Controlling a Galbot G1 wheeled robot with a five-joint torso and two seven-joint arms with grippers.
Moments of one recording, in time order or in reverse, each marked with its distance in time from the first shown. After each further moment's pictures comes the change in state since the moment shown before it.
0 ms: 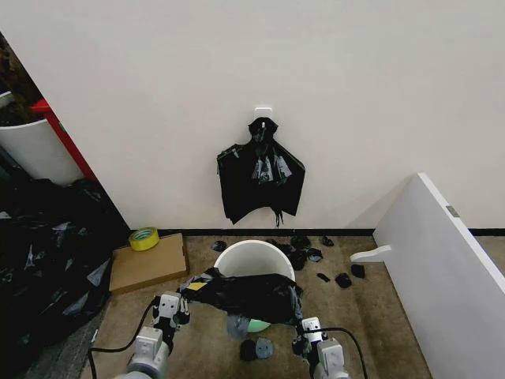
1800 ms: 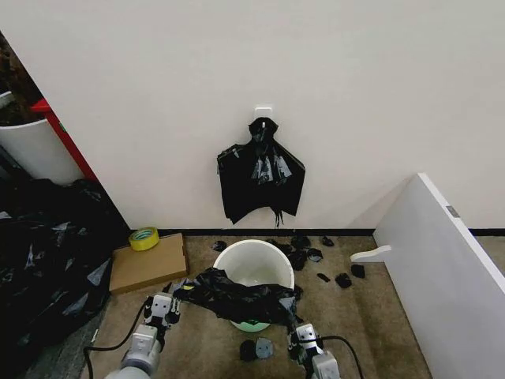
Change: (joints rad) left arm -0.006 -0.020 -0.085 0.080 0.063 -0.048 0.067; right arm -0.123 -0.029 0.019 -0.005 -0.197 0.220 -0.098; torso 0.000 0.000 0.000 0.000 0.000
